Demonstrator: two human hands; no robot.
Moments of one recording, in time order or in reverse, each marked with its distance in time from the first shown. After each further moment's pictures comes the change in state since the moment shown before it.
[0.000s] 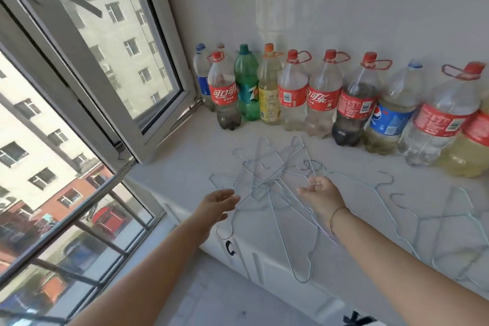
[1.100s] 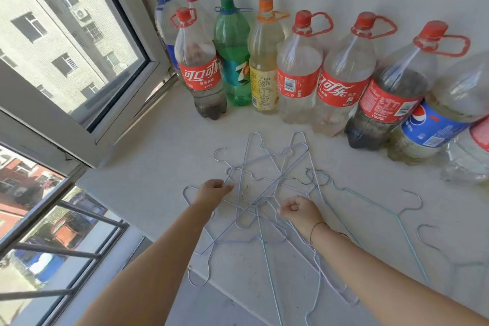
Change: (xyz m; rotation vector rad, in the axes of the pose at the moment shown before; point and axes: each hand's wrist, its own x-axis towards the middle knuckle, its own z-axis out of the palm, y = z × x) left_hand 0.218 -0.006 0.027 0.252 0.207 -0.228; right_hand 0.151 0.059 0.046 -0.229 -0.218 0.150
